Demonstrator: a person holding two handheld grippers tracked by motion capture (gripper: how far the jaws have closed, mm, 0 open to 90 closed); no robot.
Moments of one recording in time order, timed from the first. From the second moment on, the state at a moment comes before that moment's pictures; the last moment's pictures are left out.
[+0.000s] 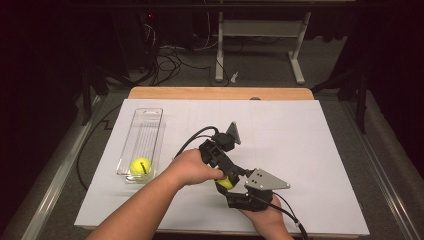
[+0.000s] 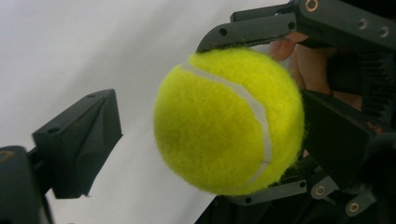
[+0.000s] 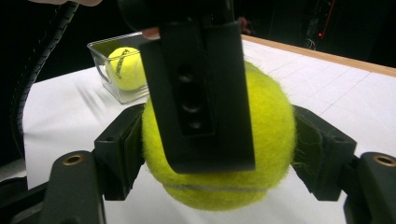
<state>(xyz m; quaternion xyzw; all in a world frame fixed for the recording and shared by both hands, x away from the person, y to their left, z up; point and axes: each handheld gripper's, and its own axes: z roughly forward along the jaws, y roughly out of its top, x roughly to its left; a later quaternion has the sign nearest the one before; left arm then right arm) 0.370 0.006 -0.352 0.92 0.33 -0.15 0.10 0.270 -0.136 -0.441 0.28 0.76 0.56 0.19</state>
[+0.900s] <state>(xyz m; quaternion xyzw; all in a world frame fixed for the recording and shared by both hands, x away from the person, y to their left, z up) 0.371 0.007 -0.359 0.92 0.33 -0.19 0.11 0.269 -0.135 -0.441 0.28 0.76 0.56 0.19</state>
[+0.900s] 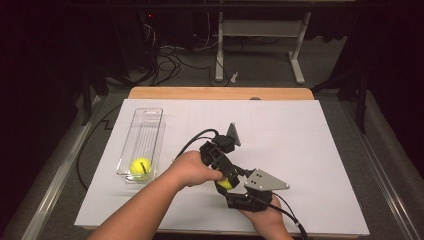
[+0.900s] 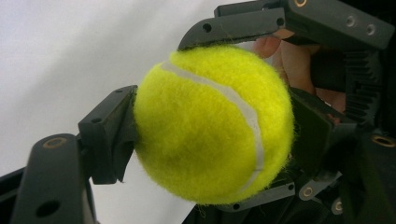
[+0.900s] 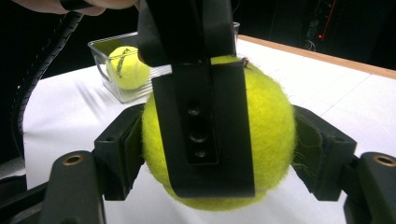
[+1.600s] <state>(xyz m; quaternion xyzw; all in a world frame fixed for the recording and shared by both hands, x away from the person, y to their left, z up) 0.371 0.007 -0.357 0.92 0.34 -0.19 0.11 0.268 -0.132 -0.444 0.26 0.76 0.56 0.21</state>
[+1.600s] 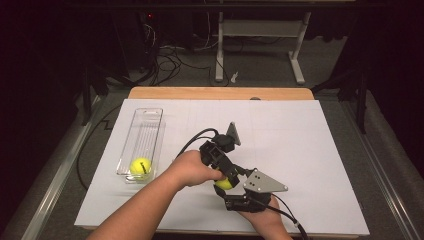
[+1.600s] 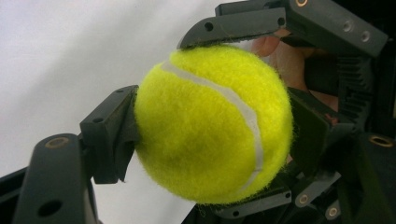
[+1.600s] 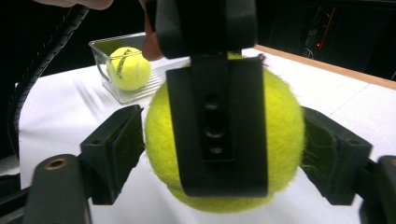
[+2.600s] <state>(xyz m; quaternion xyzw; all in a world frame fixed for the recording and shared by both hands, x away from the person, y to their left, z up) 0.377 0.027 -0.351 0.91 0.36 -0.16 0.12 0.269 -0.130 -0.447 0.27 0.76 0.55 0.22</state>
